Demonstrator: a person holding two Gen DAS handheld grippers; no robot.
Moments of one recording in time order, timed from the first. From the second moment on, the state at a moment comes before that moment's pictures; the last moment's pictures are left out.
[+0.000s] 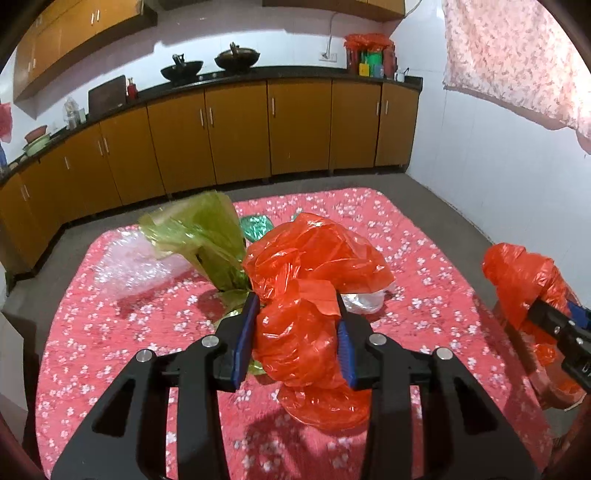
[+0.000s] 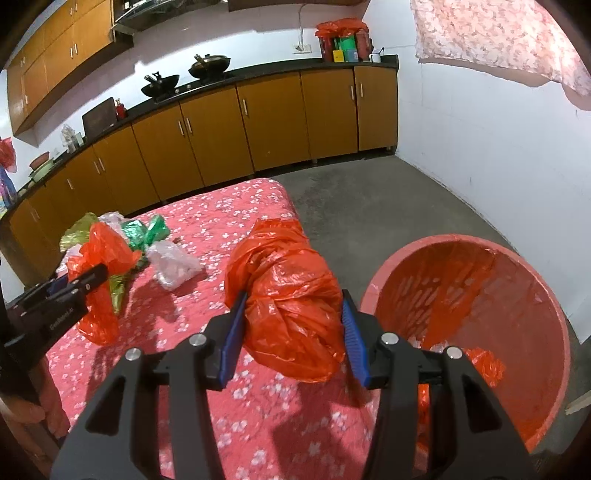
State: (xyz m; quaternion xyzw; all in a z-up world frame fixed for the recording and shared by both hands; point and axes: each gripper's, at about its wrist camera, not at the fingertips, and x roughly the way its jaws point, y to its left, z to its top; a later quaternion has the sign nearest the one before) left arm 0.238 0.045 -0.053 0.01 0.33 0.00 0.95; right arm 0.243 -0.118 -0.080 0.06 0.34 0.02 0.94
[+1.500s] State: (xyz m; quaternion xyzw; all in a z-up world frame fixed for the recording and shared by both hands) left arm 0.181 -0.047 -0.032 0.04 0.32 -0.09 0.94; right arm 0.136 -0.196 -0.045 0.05 0.31 -0.06 0.95
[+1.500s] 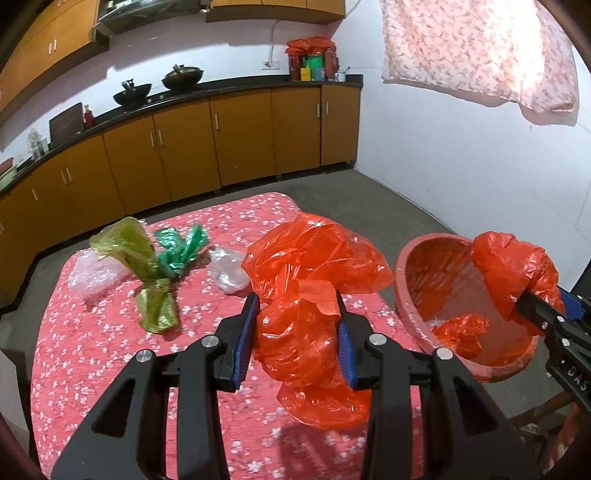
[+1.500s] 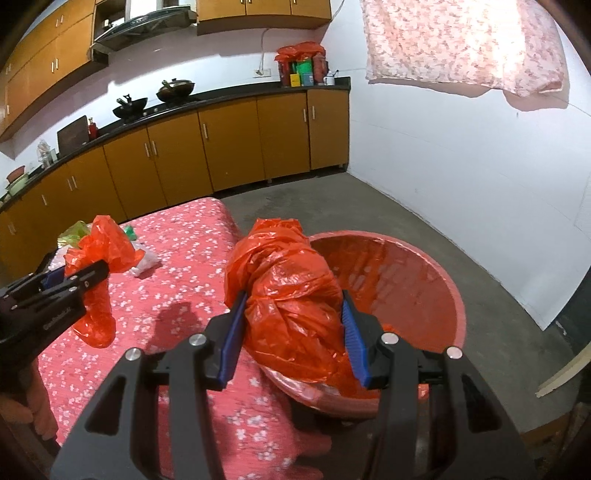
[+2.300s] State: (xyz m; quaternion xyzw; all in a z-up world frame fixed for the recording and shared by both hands) left arm 0.194 -0.122 -0.049 0.07 0.33 -0.15 0.93; right arm 0.144 -0.241 -0.066 0.06 0.32 -0.10 0.94
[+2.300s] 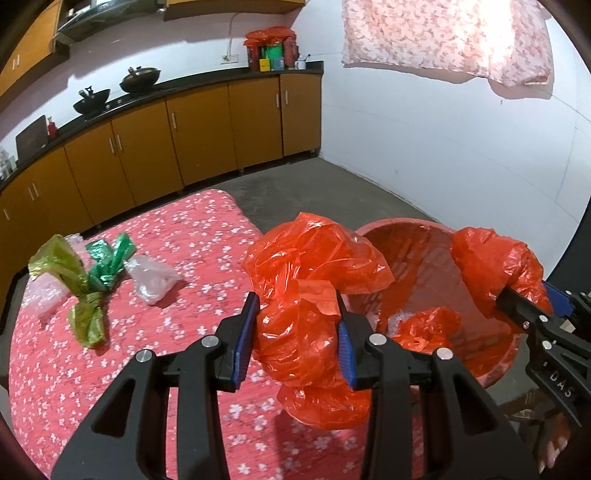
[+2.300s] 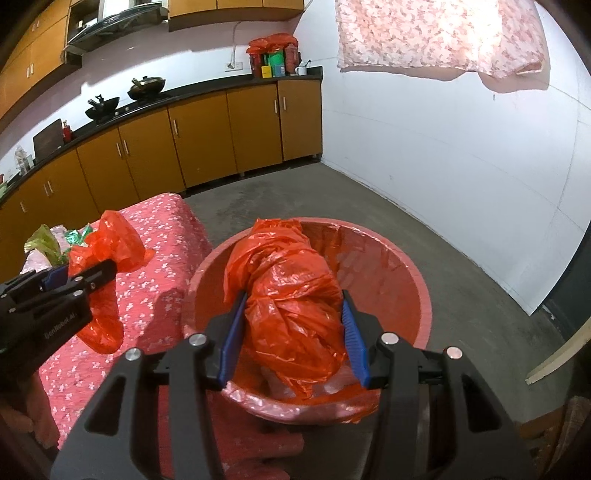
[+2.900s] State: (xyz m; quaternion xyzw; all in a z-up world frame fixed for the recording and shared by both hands) left arm 0.201 -0.181 -0.062 0.09 0.34 -0.20 0.91; right arm 0.154 -0.282 -0.081 0.08 0.32 -0.14 0.93
